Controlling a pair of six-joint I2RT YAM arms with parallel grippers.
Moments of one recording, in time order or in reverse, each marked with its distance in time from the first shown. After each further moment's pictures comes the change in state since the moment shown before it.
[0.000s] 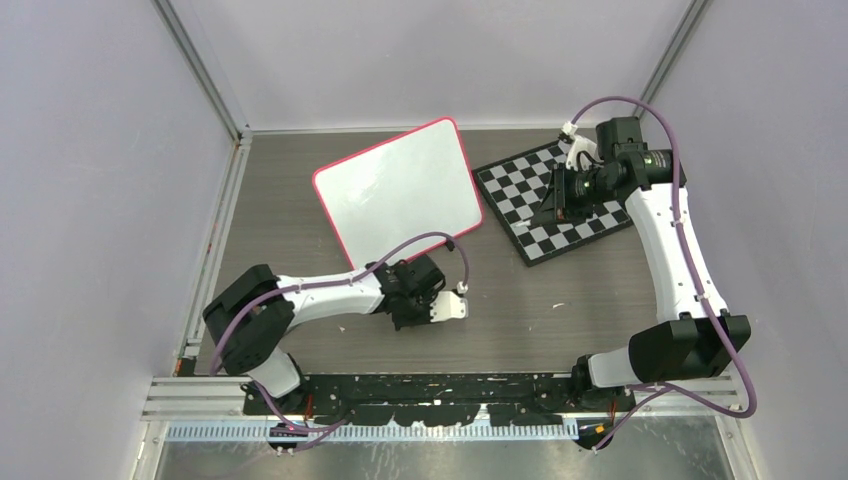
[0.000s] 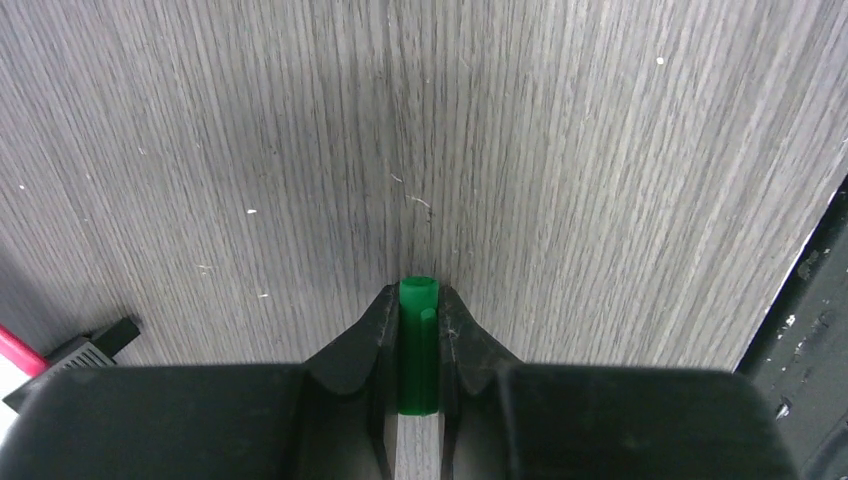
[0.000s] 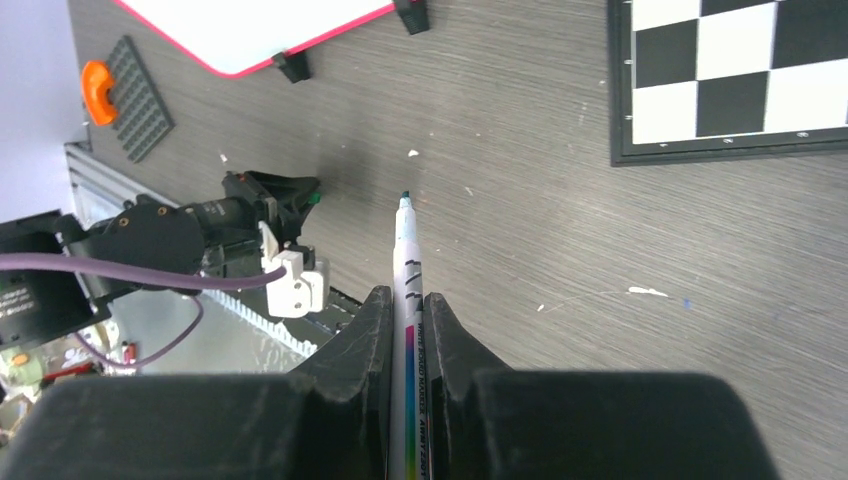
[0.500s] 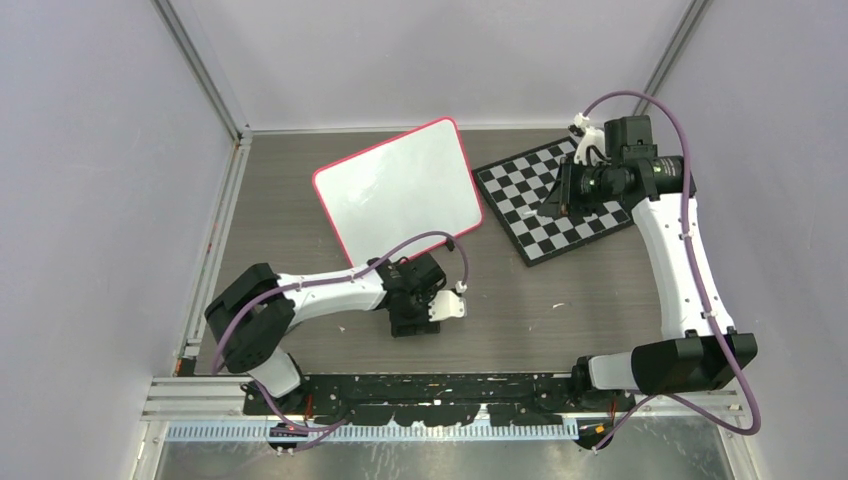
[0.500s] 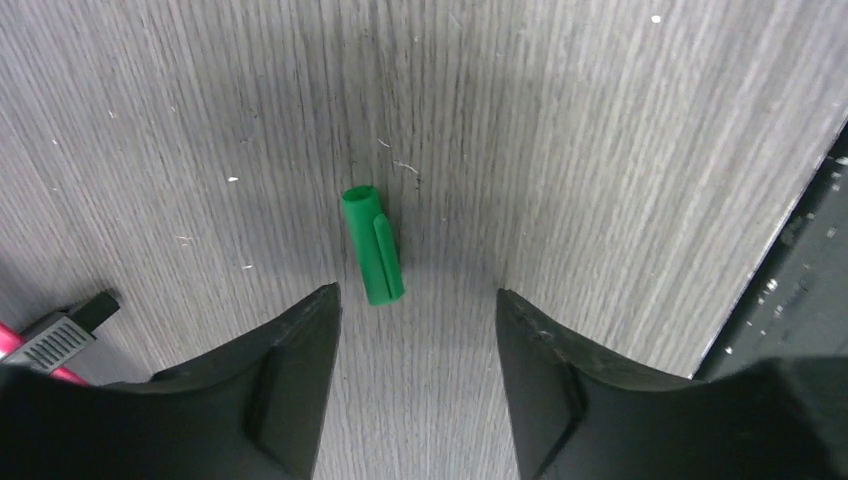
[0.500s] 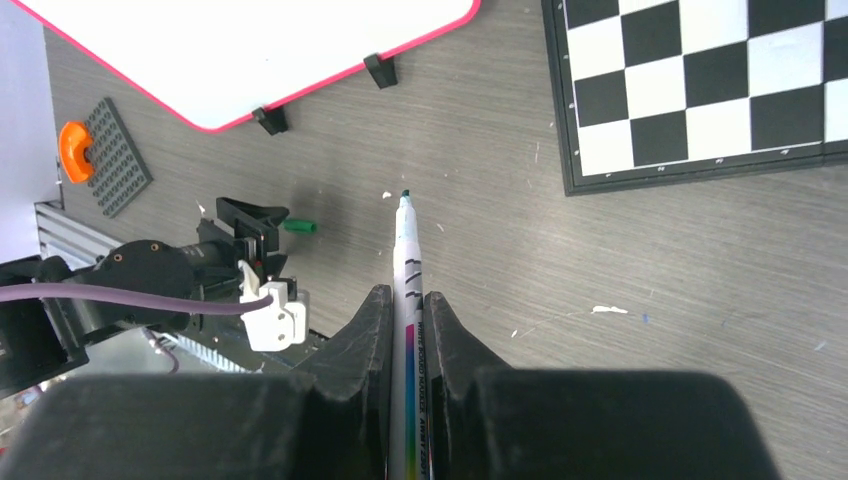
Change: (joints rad) left arm -0.001 0.016 0.038 -0.071 -0.013 -0.012; right arm 0.000 -0.048 0.001 0.060 0.110 0.050
